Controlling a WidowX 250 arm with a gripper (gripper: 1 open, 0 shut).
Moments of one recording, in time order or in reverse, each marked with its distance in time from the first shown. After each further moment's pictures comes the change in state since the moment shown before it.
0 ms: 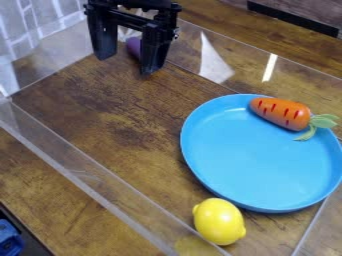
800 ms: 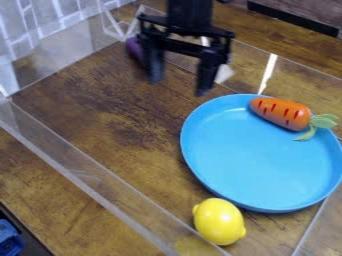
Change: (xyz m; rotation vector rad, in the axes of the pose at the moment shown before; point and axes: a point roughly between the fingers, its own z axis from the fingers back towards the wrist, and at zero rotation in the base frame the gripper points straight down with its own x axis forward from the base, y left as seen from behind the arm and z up) arm 0.042 -0.052 -0.032 -0.054 0.029 0.058
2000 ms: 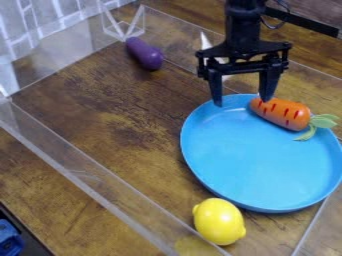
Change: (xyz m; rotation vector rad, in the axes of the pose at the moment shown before) arm 0.062 -0.036 -0.030 -0.124 -0.154 0.547
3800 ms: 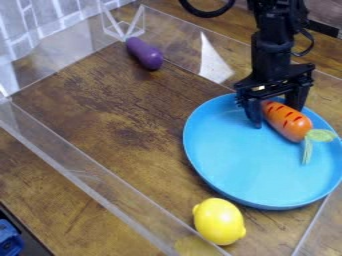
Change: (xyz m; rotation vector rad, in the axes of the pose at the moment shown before) arm 0.015 -0.046 -0.044 -0.089 -0.016 0.180
